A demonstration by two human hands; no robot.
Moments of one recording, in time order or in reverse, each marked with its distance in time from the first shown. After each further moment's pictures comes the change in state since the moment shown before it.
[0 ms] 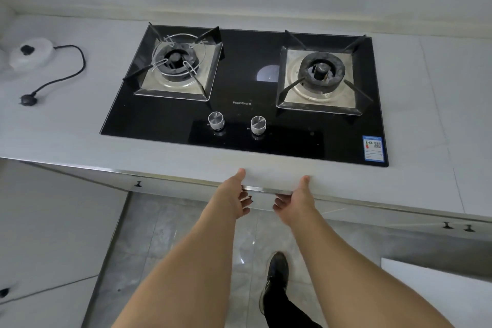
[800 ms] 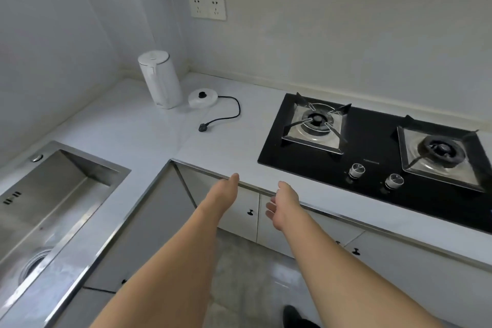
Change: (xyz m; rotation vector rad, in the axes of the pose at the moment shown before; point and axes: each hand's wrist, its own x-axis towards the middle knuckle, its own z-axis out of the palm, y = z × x) left_hand -0.109 0.085 -0.407 0.495 0.269 0.587; right_hand -0.222 0.265 0.249 -0.488 -0.264 -0.224
